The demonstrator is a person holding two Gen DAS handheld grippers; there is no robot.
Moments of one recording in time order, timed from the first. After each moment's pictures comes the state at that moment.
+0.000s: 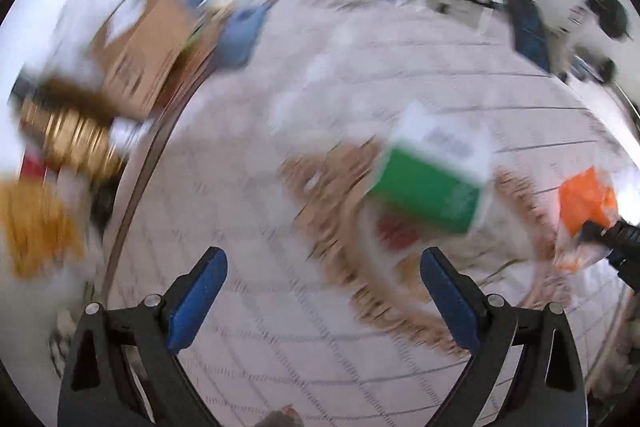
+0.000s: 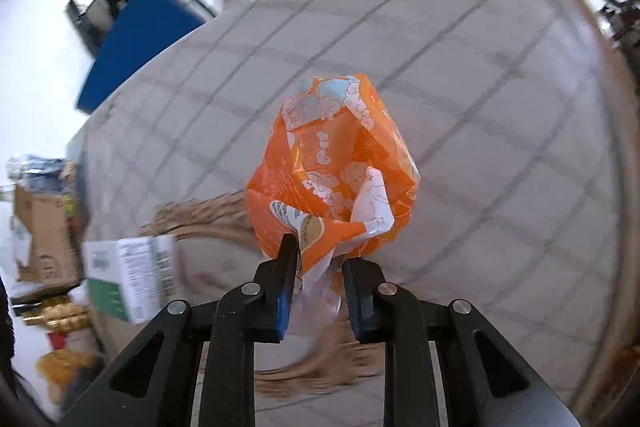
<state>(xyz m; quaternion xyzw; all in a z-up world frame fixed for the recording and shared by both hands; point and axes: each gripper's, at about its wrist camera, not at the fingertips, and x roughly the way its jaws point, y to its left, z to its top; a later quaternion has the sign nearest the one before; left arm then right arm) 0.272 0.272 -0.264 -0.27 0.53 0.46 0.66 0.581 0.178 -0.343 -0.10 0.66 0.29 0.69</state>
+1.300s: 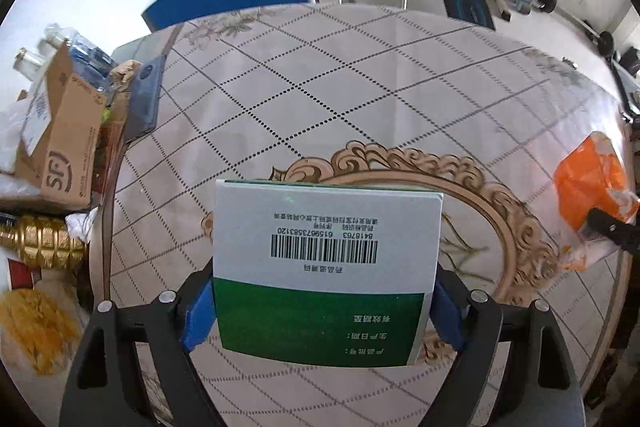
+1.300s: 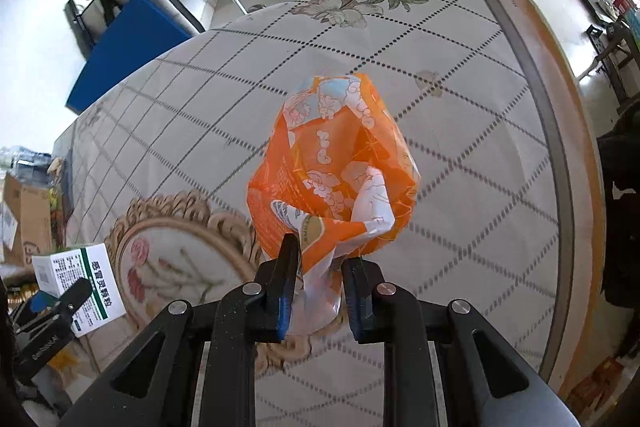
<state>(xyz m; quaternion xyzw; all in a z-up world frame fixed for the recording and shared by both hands) 0.316 0.266 -0.278 -0.21 0.57 0.37 0.70 0.562 0.120 -0.311 -0.10 0.63 0.31 0.71</state>
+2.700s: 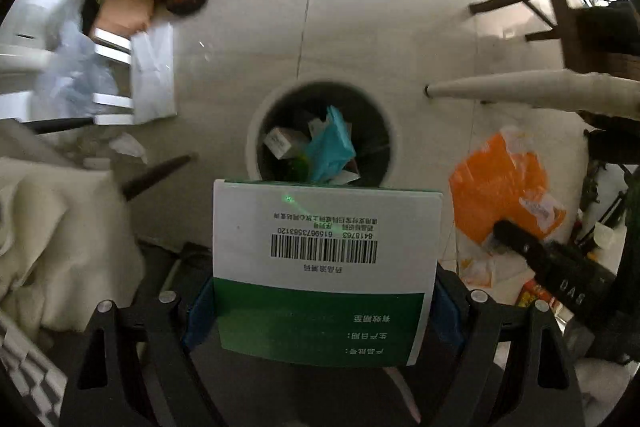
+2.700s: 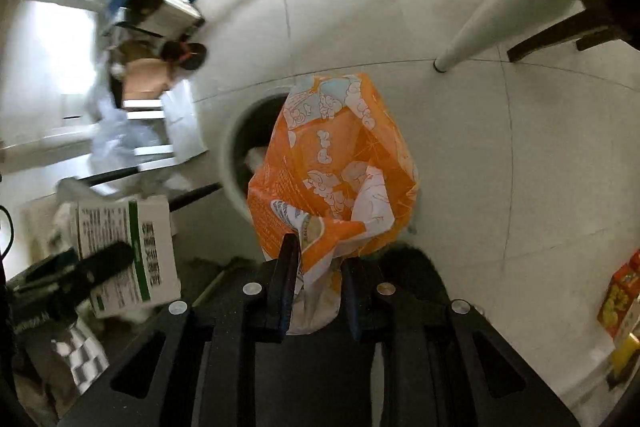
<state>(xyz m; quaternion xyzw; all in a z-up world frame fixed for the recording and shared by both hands) 0.017 -0.014 -0.628 -0.36 0.70 0.17 0.60 0.136 -0.205 -0.657 -0.16 0.75 0.24 0.59</state>
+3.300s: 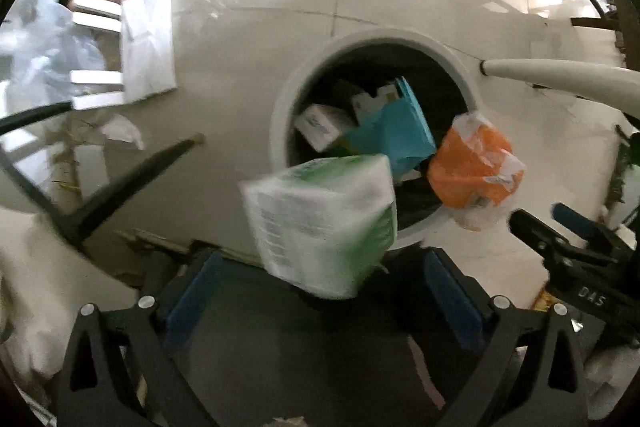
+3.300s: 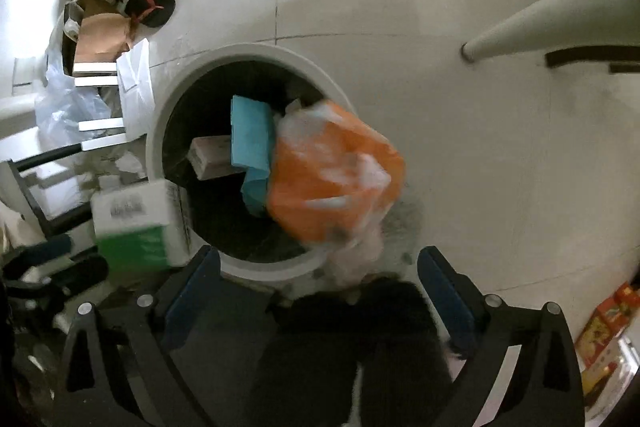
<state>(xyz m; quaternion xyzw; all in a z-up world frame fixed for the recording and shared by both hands) -0.008 0.002 -0.731 -0.34 0.74 0.17 0.56 0.140 -0.177 -0.781 -0.23 0.75 0.24 0.57</state>
